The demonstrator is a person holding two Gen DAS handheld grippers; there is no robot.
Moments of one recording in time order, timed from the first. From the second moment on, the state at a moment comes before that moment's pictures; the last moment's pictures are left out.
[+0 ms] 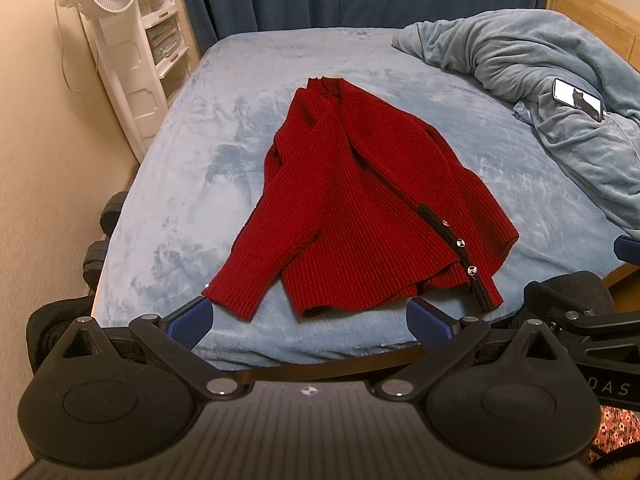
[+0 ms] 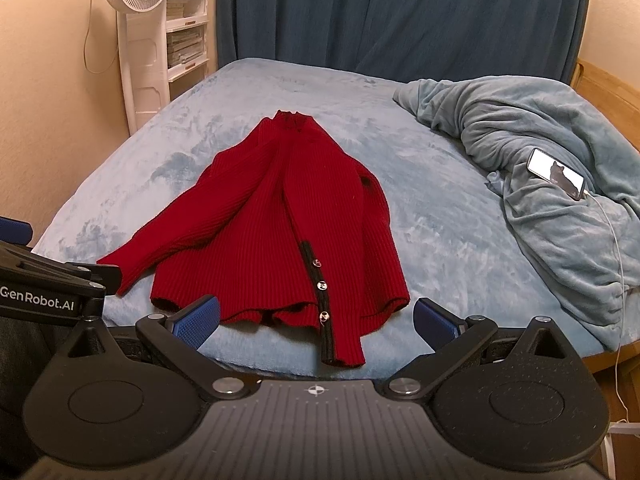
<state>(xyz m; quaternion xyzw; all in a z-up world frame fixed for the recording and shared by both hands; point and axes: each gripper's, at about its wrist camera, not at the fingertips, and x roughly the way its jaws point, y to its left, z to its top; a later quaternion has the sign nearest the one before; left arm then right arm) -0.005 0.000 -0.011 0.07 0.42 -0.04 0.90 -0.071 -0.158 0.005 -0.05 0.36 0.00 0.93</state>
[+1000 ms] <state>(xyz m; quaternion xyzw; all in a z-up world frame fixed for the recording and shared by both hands) 0.100 0.068 -0.078 0.05 0.46 -0.02 0.89 -0.025 -0.187 -0.021 -0.03 0.40 -0.04 0.92</state>
